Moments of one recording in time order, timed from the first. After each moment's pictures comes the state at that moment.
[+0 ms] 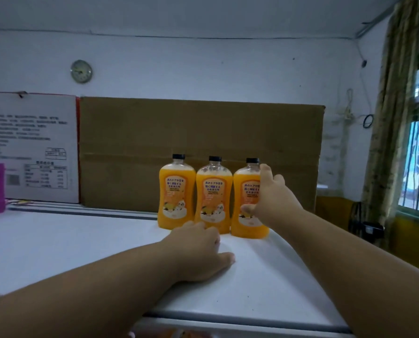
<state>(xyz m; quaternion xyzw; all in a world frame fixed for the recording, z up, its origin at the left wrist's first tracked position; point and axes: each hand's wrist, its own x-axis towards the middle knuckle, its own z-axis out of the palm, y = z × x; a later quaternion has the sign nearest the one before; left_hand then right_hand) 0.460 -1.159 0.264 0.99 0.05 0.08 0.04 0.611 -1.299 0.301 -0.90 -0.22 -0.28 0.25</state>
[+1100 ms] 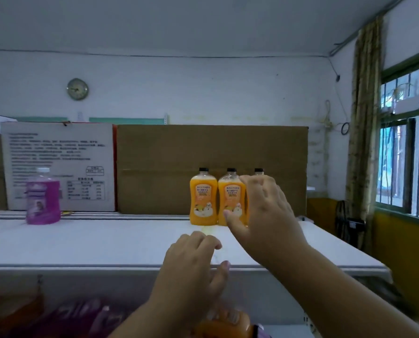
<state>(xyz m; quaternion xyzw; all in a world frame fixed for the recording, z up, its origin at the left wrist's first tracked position) 0.292 -1.154 0.227 0.92 0.00 0.37 0.12 0.357 -1.300 0.298 -0.80 -0.33 -0.43 0.26</state>
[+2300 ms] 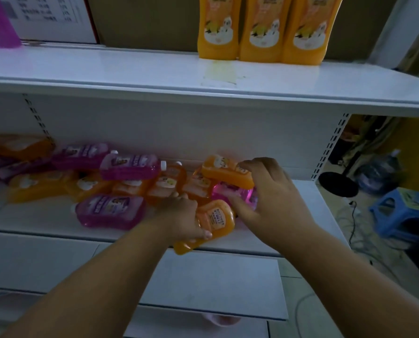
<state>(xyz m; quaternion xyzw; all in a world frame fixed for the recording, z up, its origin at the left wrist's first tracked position) 0.334 -1.088 -0.014 0.99 0.13 -0.09 0.07 0.369 -1.304 0.070 -0.87 -0.38 -0.18 0.26</state>
